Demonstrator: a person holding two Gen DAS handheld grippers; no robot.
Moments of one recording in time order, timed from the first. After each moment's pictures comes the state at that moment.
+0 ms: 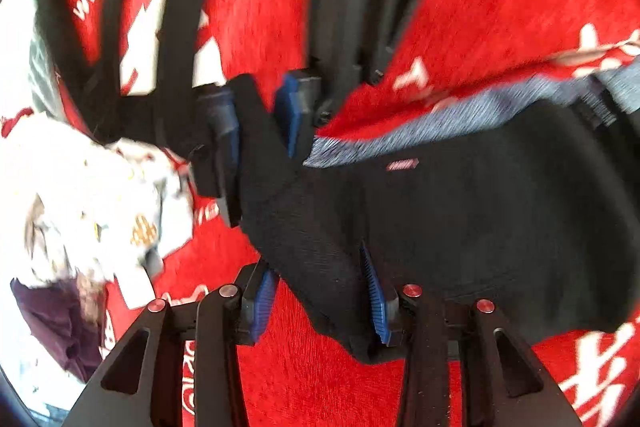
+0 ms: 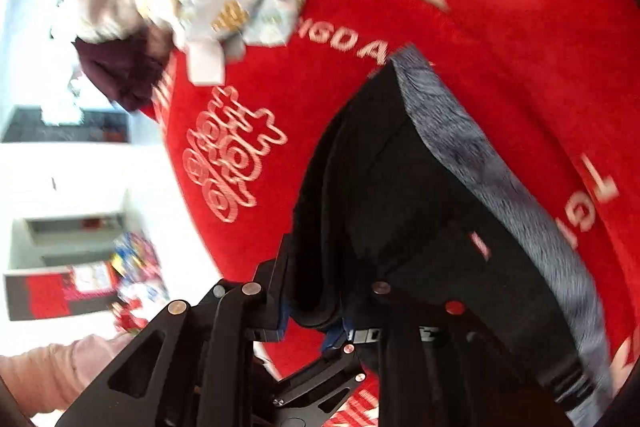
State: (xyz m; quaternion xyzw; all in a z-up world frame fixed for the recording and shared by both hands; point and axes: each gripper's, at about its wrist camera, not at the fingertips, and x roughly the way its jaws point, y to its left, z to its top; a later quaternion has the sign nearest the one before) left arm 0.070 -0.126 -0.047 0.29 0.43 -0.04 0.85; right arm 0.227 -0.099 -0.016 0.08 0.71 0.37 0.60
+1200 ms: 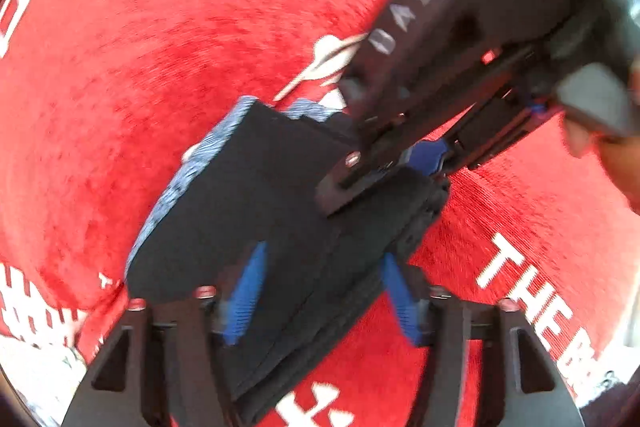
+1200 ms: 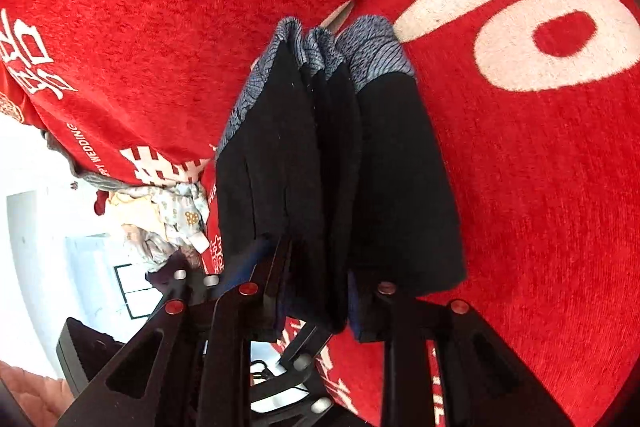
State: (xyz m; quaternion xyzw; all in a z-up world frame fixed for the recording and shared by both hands) left arm -0.023 -0.444 -0.032 0.36 0.44 -0.34 0.75; right arm 0.001 -0.584 -0.087 0.50 0.57 0.13 0.64
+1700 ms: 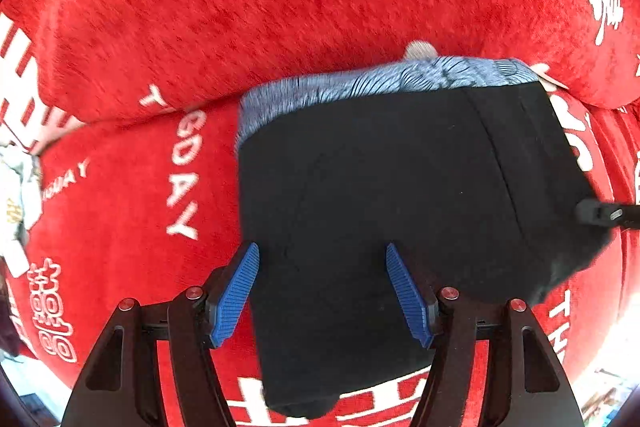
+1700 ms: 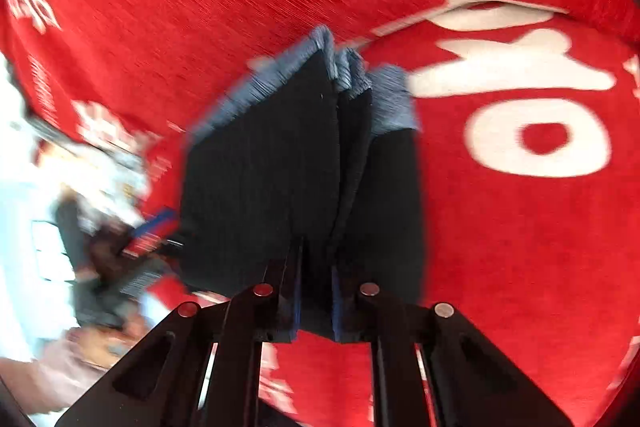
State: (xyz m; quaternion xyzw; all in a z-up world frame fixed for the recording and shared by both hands) left arm 0.089 -0.316 -0.054 0.14 0.61 -0.15 0.76; right arm 0.013 -0.564 -0.052 0.31 0.63 0.08 0.70
